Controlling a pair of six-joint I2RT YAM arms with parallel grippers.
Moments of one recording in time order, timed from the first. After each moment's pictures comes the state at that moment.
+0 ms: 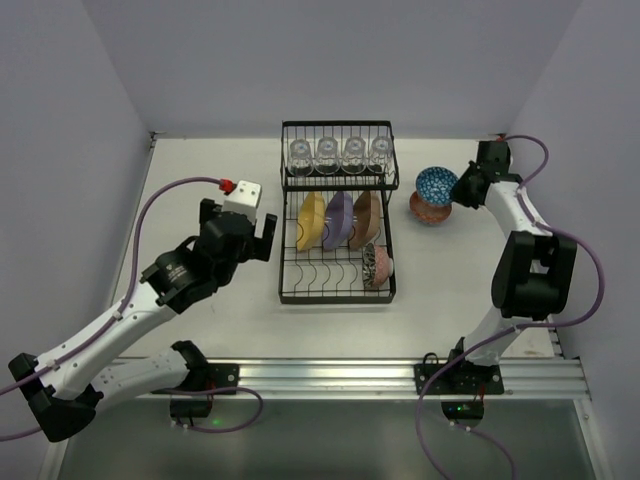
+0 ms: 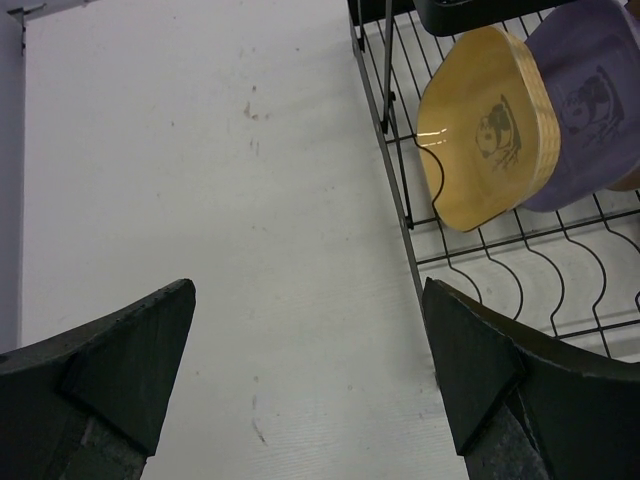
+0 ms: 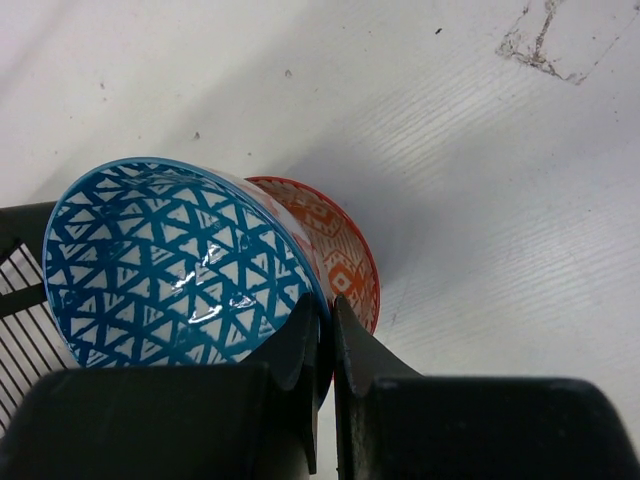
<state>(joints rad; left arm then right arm) -0.80 0.94 1.02 -0.63 -0.63 -0.20 -0.12 1.74 1.33 -0.47 0.03 0.54</state>
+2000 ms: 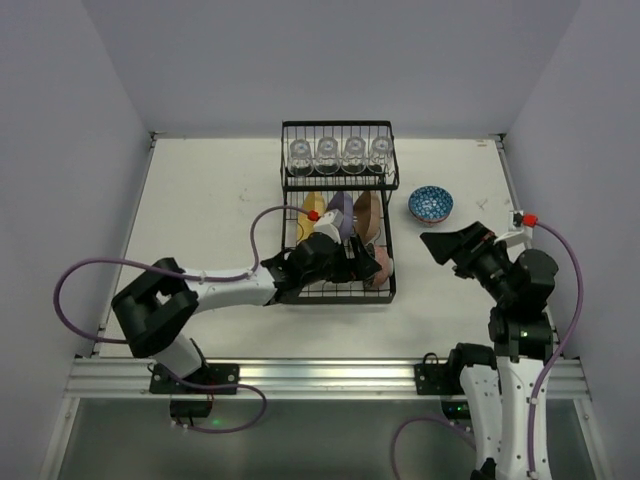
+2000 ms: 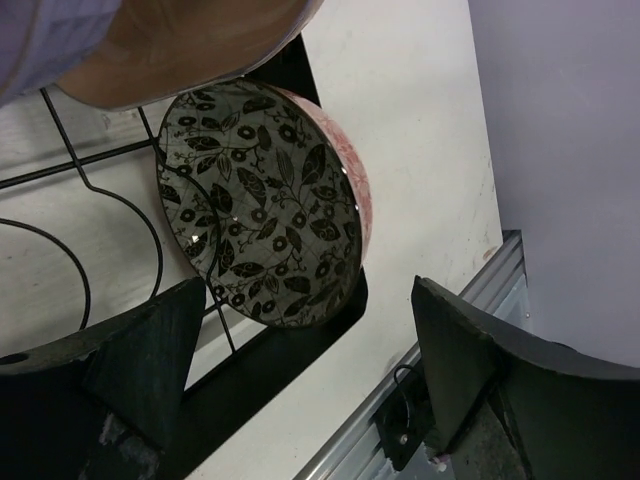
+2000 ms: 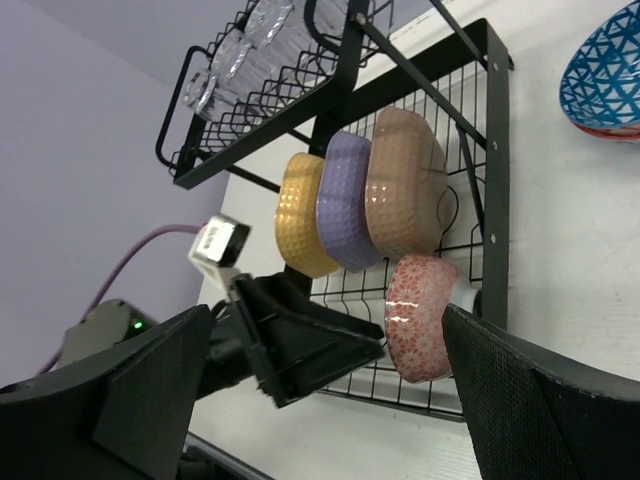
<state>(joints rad) -0.97 1.58 0.84 0.28 -0.04 -0.95 -0.14 0.46 0.70 -0.43 -0.54 0.75</state>
